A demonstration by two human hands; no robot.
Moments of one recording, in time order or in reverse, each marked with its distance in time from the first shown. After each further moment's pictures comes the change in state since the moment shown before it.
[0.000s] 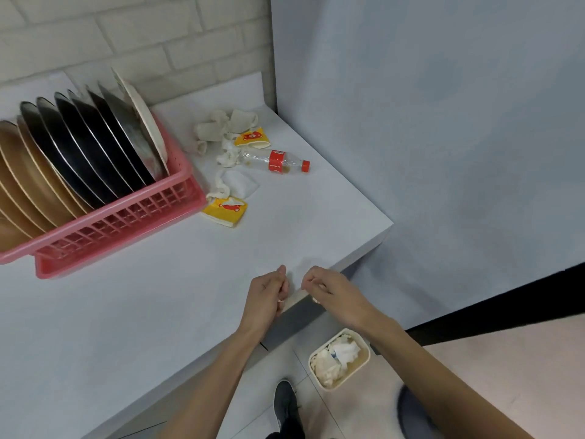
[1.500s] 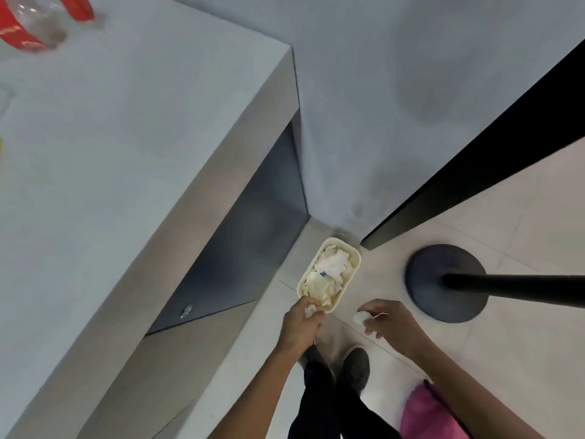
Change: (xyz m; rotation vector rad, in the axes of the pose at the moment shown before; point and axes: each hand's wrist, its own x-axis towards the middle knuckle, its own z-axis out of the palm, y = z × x) left_hand 0.023 -0.307 0.143 0.564 -0.382 -0.502; right_hand -0.126 0.353 0.111 0.463 0.323 0.720
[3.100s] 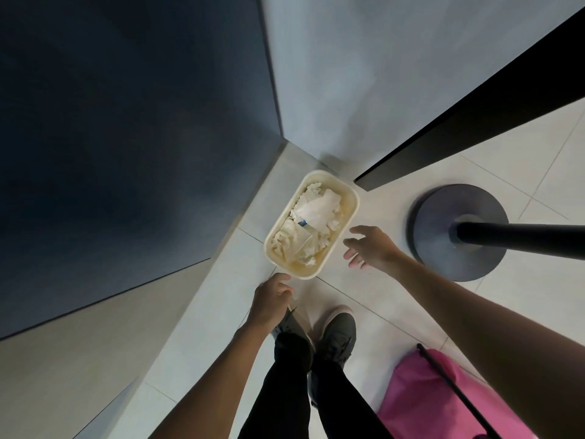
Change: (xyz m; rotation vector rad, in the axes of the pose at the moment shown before) left_hand 0.219 -0.202 0.077 0.154 -0.113 -0.041; right_hand 0.238 0.133 0.040 -0.100 -0.020 0.338
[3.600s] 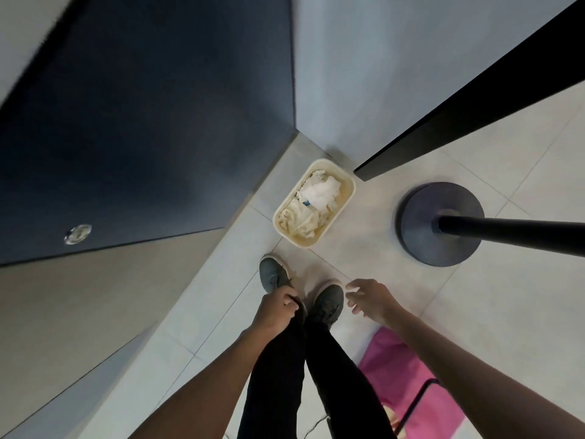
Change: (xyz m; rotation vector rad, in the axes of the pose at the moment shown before) left_hand -0.128 0.001 0.007 0.032 -0.111 -0.097; right_hand -0.134 0.080 0.027 -0.265 -0.143 0.038
